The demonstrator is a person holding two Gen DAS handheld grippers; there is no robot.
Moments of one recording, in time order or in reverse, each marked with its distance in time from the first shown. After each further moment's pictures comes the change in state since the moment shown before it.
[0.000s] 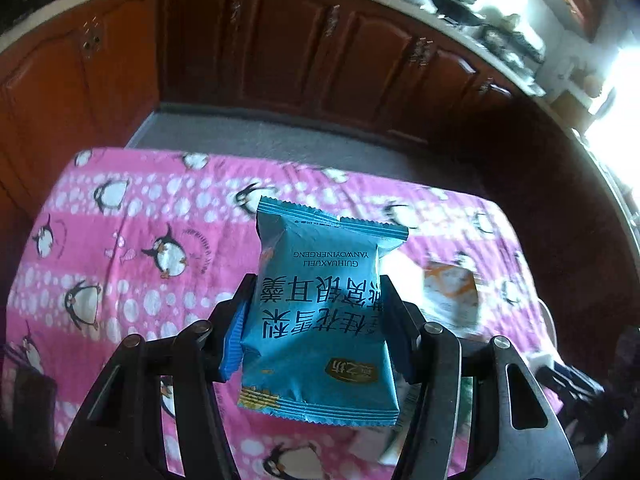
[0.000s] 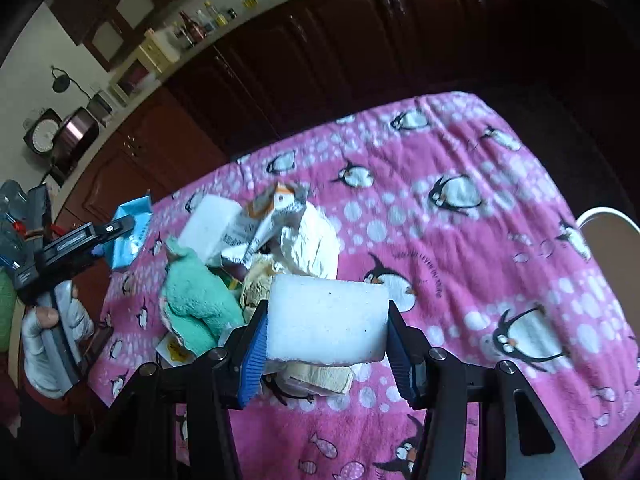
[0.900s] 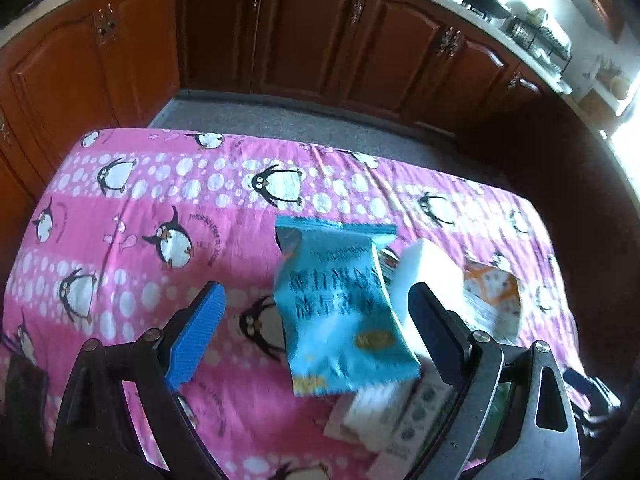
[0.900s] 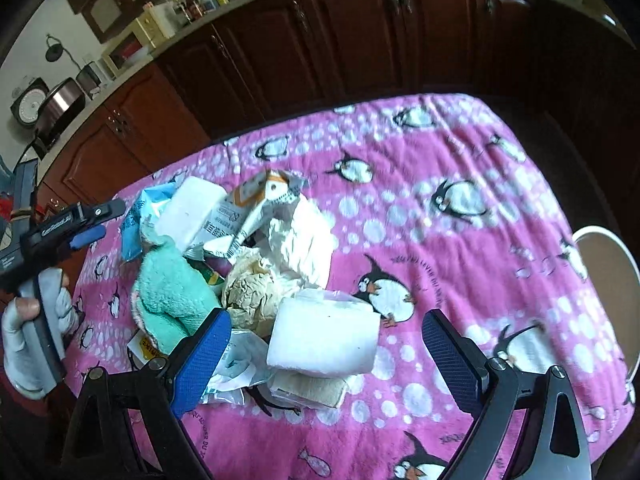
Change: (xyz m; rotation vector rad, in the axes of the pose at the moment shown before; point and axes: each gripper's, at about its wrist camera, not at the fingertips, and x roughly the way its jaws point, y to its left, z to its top) left arm 0.049 0.017 -0.001 -0.052 0.046 0.109; right arm 0.035 0.013 0.002 -0.058 0.081 -0.086
